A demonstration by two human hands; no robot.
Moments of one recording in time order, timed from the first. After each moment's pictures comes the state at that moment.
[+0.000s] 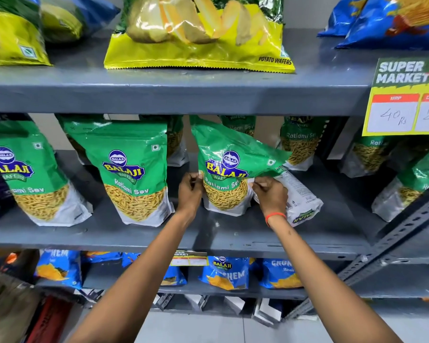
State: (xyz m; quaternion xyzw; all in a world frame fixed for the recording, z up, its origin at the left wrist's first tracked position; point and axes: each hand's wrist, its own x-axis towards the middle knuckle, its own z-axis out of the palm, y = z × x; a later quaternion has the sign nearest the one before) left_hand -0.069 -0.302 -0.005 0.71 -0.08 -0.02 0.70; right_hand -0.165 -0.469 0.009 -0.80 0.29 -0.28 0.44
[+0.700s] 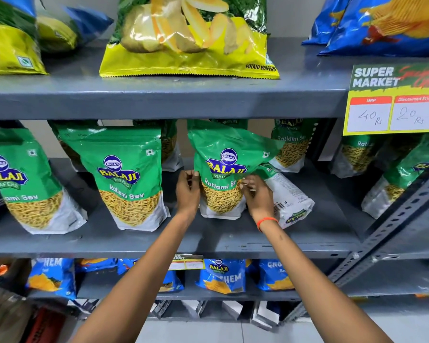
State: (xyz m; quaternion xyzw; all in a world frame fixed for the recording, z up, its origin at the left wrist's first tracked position) left_hand -0.072 -0.312 0.005 0.71 -0.10 0.04 0.69; right_hand -0.174 -0.452 0.022 -0.82 0.20 -0.29 0.44
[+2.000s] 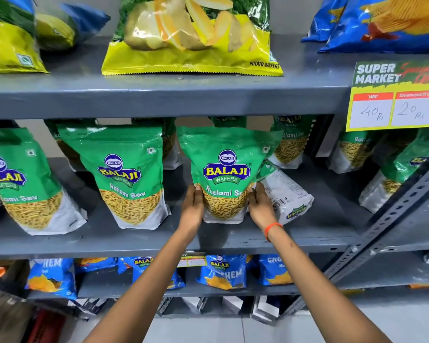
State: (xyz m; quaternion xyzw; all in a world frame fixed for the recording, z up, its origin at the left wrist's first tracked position) left_hand -0.115 -0.294 0.000 0.72 -0.10 -0.11 0.68; right_hand -0.192 -0.443 0.009 -0.82 0.27 -0.17 0.48
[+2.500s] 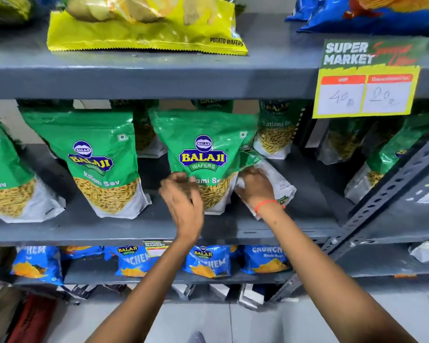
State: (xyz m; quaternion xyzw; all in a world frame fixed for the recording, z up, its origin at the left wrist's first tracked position) left_hand -0.176 -0.323 0.025 0.76 -0.11 0.24 0.60; right_hand -0.193 -0.492 0.027 -0.97 0.20 -0.07 0.15
